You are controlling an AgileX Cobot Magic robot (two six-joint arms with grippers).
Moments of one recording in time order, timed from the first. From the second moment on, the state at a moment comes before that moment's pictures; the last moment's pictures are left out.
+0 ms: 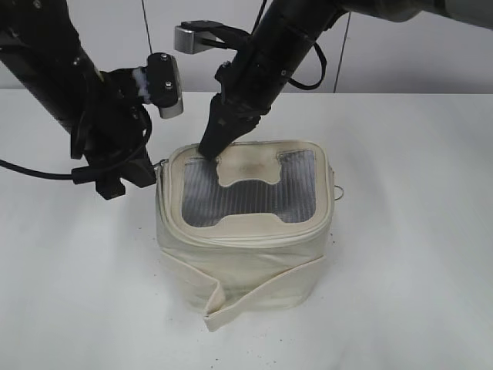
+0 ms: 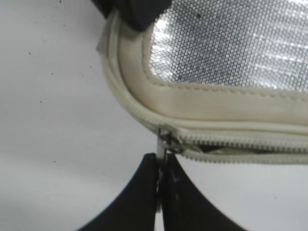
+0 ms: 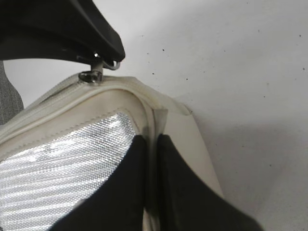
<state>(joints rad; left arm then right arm) -0.49 1.76 -1.23 -0.19 0.83 1.05 0.53 2.27 -1.99 0.59 1.23 -0.87</state>
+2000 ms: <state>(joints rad) -0.50 1.62 -1.15 -0.42 1.13 0.42 0.49 2.30 -2.15 0.55 1.23 -0.68</state>
